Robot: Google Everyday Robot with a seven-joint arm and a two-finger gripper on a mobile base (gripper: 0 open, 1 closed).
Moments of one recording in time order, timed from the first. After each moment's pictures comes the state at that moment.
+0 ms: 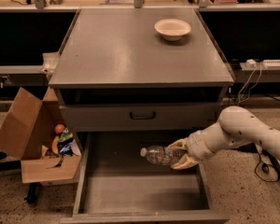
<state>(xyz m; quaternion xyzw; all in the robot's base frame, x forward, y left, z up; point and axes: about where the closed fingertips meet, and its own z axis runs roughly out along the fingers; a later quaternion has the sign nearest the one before) 0.498 -0.144 0.572 -0.72 0.59 0.21 0.28</state>
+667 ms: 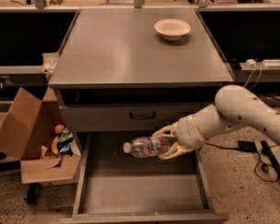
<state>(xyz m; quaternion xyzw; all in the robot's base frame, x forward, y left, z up) 0.484 -0.089 0.671 -0.79 0.49 0.19 0.32</state>
